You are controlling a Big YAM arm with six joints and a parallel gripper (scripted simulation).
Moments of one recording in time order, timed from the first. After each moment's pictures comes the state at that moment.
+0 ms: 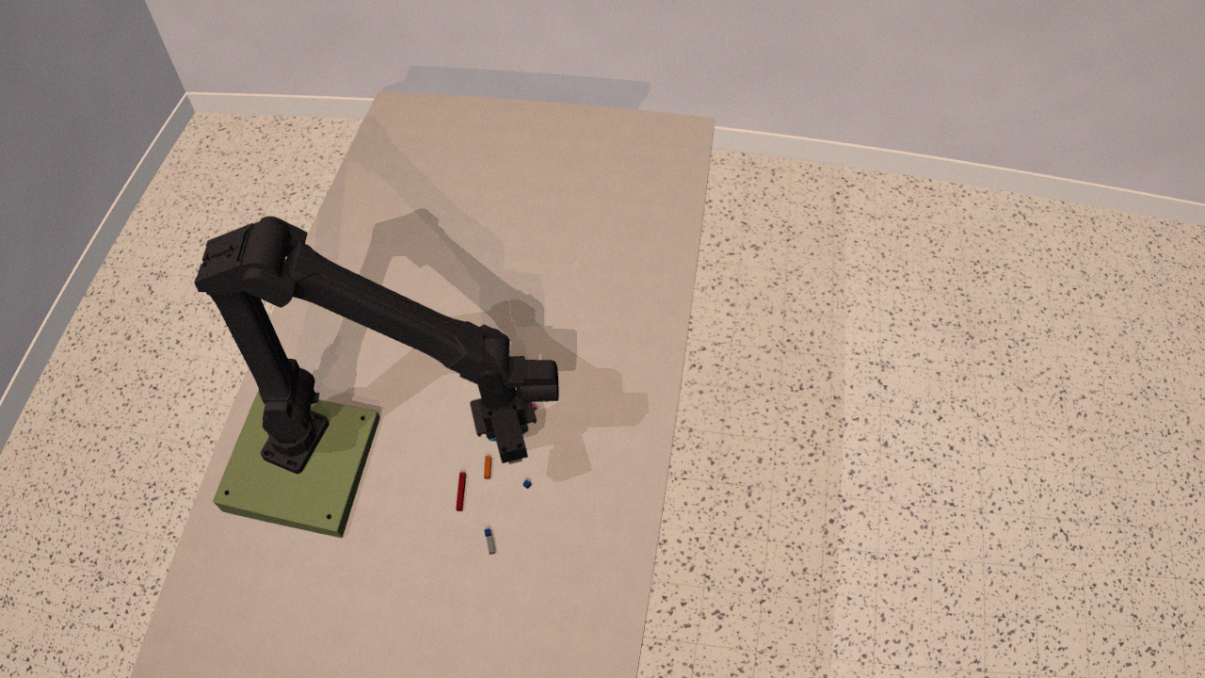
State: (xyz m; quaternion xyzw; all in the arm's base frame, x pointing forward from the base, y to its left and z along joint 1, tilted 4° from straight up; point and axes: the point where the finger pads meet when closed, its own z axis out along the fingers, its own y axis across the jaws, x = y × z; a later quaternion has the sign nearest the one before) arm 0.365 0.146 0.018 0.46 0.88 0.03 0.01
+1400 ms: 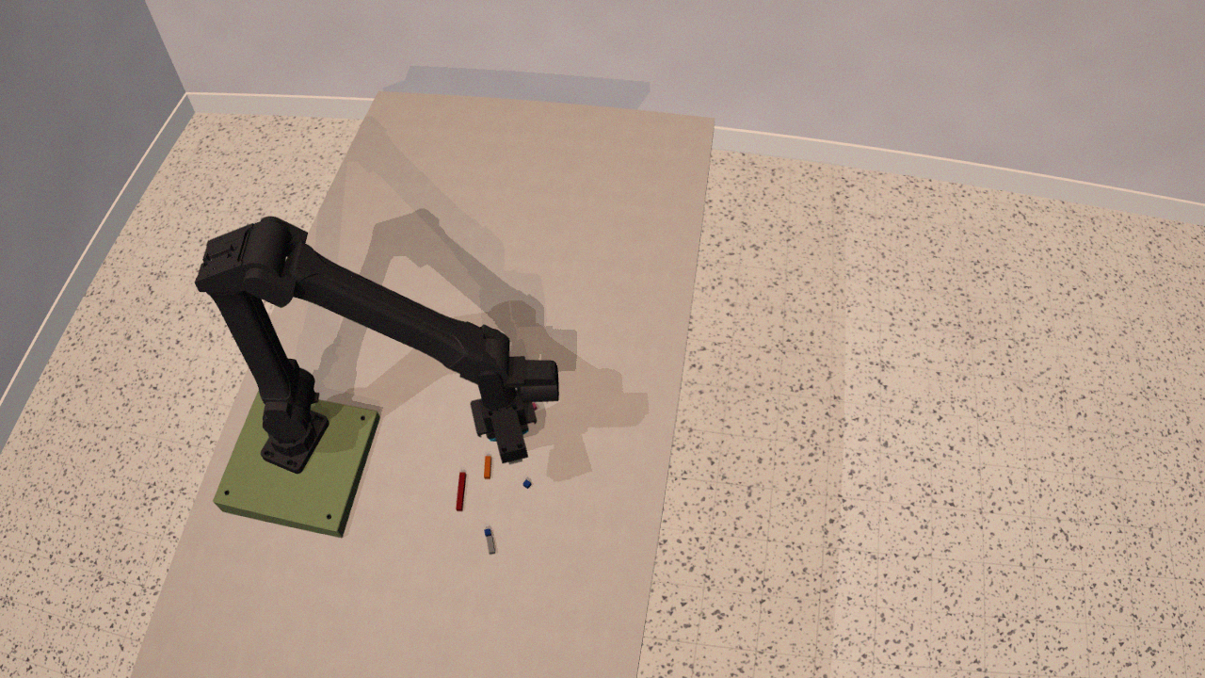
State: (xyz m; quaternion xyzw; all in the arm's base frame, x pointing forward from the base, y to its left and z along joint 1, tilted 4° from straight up) arm 0.366 0.146 0.017 0.46 0.88 0.03 0.01
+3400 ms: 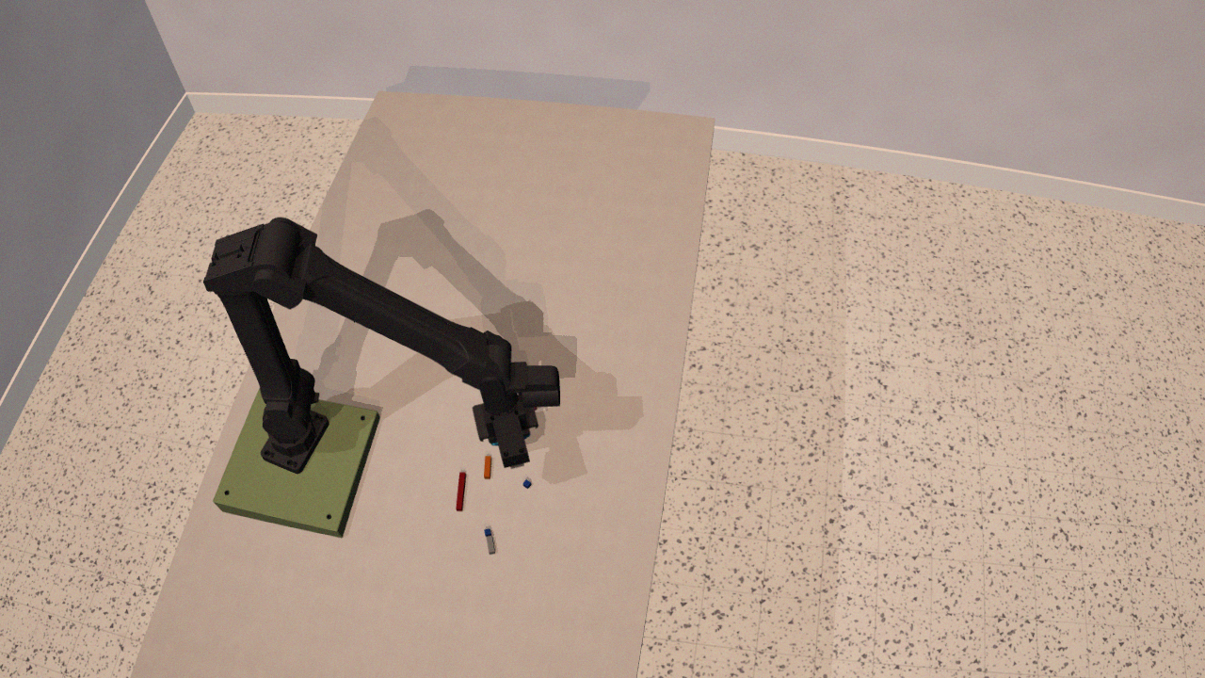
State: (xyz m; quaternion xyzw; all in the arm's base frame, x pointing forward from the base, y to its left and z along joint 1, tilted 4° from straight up) arm 0.368 0.147 0.002 0.46 0.88 0.03 0.01
